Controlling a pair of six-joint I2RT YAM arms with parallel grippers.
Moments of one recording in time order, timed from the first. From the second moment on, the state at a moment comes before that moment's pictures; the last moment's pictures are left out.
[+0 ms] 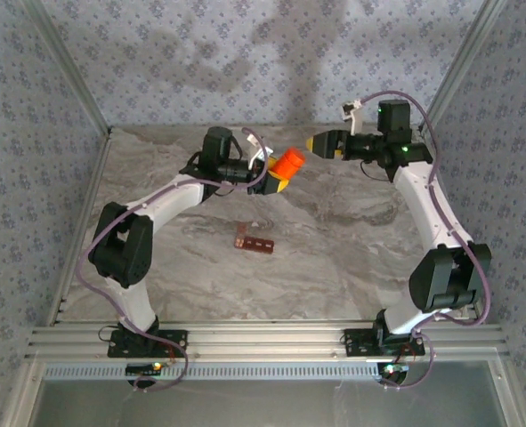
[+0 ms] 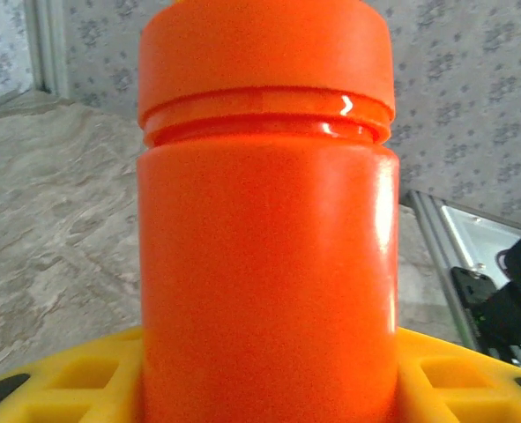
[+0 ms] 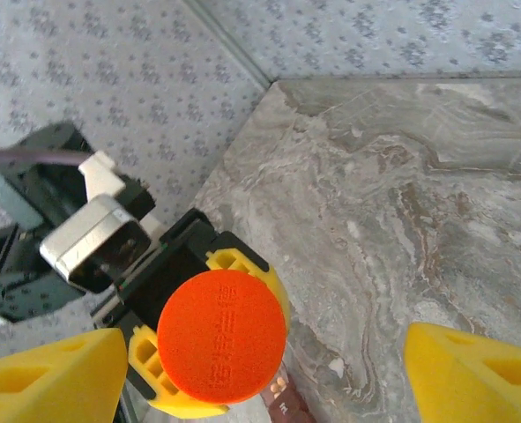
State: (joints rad) left arm -0.51 1.82 1.37 0.08 1.02 0.04; right arm 0.11 1.55 1.51 -0.53 -0.92 0.18
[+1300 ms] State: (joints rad) left arm -0.51 1.86 1.44 -0.09 1.08 0.05; right arm 0.23 1.64 1.56 -0.58 -0.92 0.07
